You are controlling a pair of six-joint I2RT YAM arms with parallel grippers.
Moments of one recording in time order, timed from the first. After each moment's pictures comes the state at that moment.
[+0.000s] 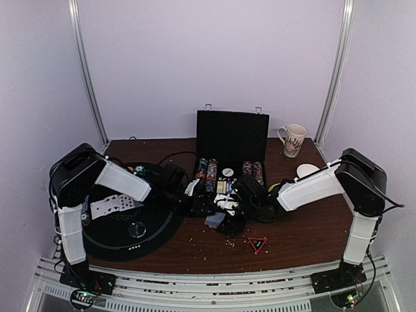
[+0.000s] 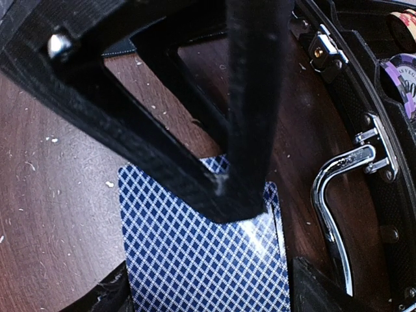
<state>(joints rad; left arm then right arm) -0.76 2.00 1.03 0.21 0.61 -0.59 0.89 1.87 0.96 0.01 -0.17 -0.21</state>
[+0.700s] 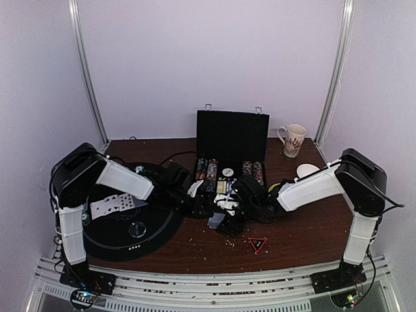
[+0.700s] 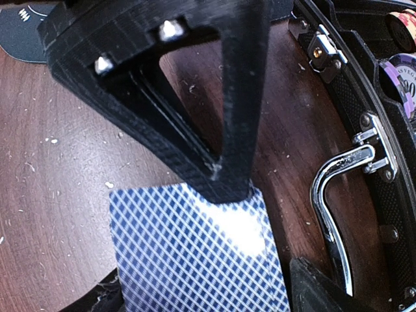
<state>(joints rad) -0.77 2.01 1.08 0.12 0.60 -0.49 0.89 1.87 0.96 0.02 -0.17 -0.21</state>
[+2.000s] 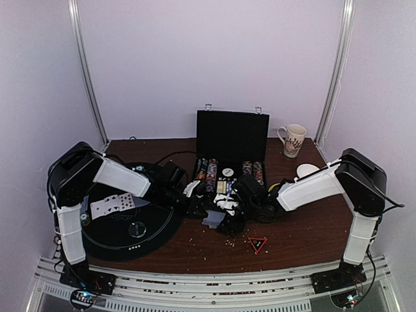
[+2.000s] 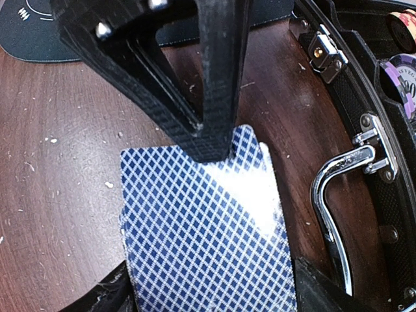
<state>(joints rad) -0.74 2.00 1.07 0.02 0.62 -0.38 0.89 1.87 0.96 0.01 -0.16 -0.21</state>
